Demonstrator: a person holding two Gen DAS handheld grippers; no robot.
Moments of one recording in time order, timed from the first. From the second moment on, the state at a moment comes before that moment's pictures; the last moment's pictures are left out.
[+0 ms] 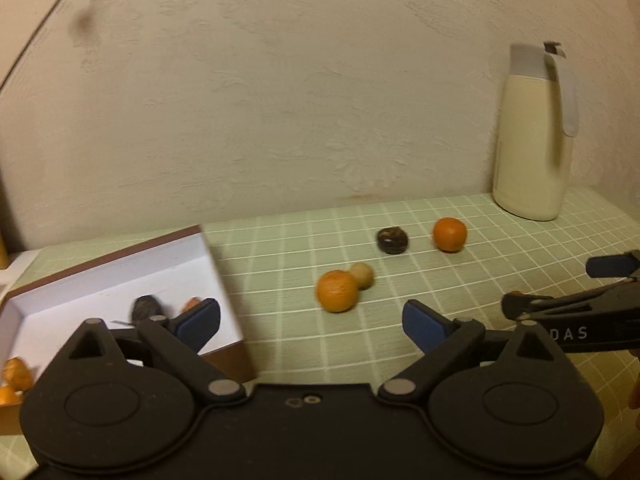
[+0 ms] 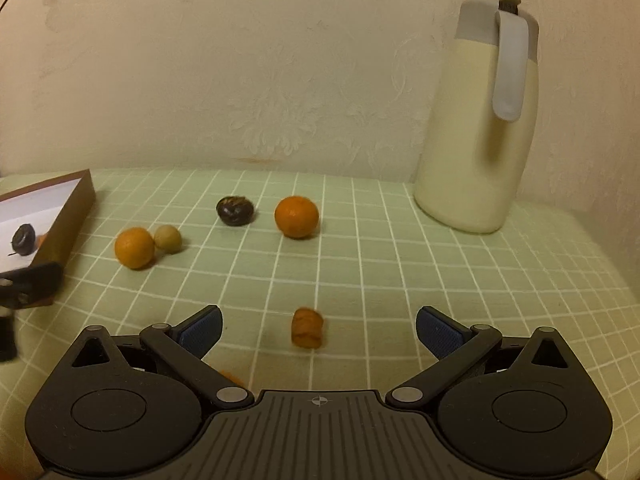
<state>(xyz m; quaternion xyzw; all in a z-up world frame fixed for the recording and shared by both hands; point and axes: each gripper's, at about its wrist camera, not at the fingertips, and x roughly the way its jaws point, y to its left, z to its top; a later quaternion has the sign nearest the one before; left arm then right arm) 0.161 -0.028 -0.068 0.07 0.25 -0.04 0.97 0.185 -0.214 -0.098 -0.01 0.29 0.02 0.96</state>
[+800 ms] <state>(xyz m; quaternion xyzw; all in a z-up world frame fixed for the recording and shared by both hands) 0.235 -0.047 -0.105 0.05 0.30 -0.04 0.95 0.209 -0.224 -0.119 0.02 0.33 0.04 0.94</state>
